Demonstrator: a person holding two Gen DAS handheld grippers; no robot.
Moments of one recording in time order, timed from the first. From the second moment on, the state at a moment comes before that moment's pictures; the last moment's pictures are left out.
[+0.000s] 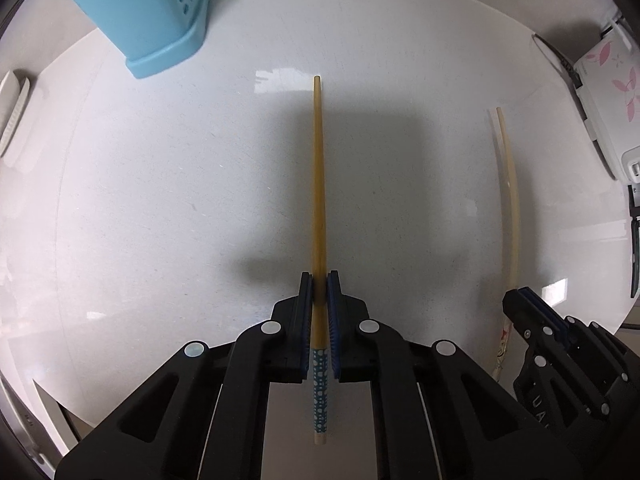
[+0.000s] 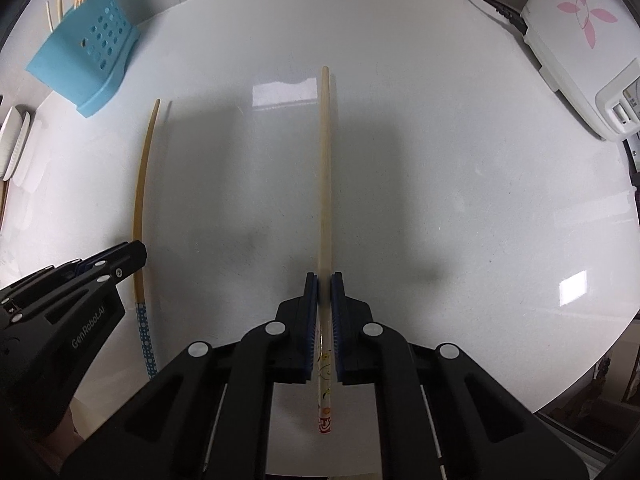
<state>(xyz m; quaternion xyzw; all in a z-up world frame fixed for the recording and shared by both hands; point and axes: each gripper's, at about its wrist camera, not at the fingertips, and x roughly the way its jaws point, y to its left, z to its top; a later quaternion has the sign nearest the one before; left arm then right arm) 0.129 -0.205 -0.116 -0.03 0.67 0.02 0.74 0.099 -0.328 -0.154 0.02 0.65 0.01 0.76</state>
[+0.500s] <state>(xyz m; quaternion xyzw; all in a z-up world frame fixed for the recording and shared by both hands) 0.118 -0.162 -0.048 -0.03 0.59 0.03 0.80 0.114 -0.318 -0.096 0.03 0.55 0.03 0.83</state>
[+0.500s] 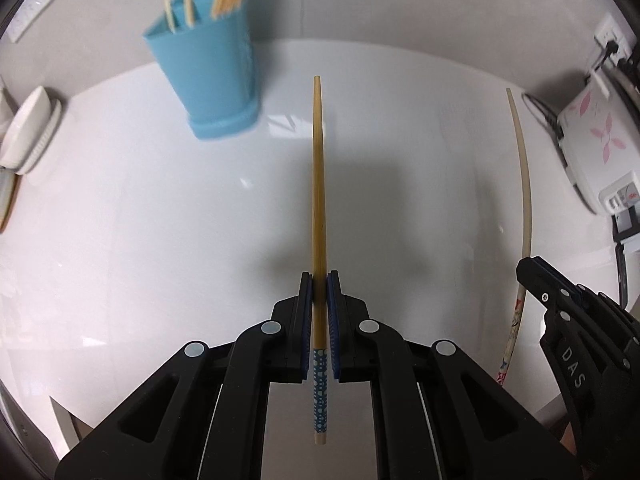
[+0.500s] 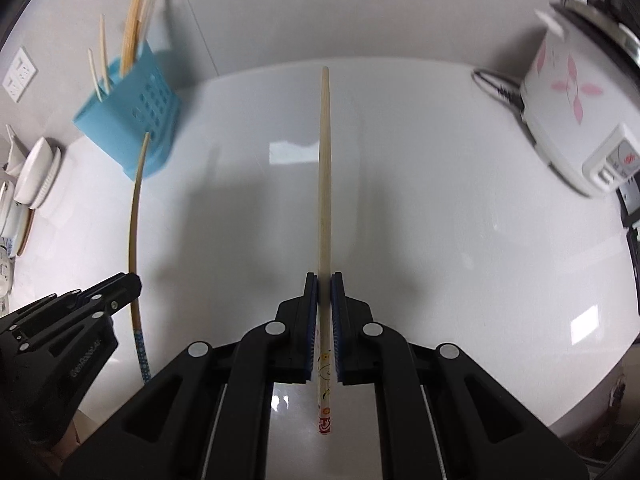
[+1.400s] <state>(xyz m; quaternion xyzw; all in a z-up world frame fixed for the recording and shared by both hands) 0.129 -0.038 0.064 -0.08 0.47 0.08 0.88 0.149 -0.189 -0.005 0.02 0.41 0.13 0.90</state>
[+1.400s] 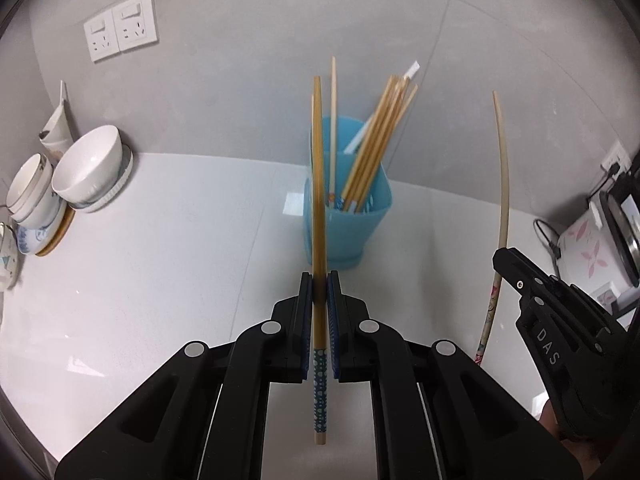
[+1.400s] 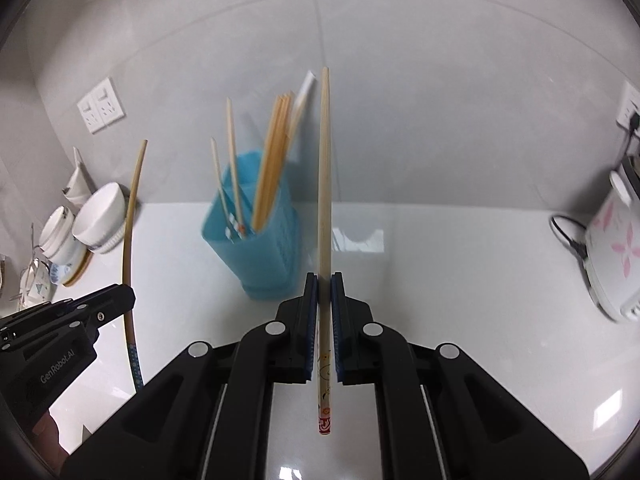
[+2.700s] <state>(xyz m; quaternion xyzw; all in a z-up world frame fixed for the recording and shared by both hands) 0.258 -0.017 0.069 -0.09 0.27 -0.01 0.96 0.238 -0.158 0.007 0.04 0.35 0.14 0.92</state>
